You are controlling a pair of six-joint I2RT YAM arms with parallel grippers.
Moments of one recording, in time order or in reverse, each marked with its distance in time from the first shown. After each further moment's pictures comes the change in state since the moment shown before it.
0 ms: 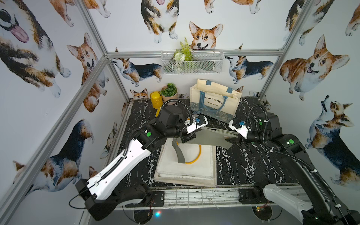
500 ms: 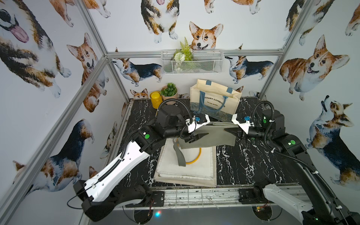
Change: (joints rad) left arm -0.117 0.046 0.085 0.097 0.004 -0.031; right arm -0.005 0.020 0.055 0.134 -0.084 0.080
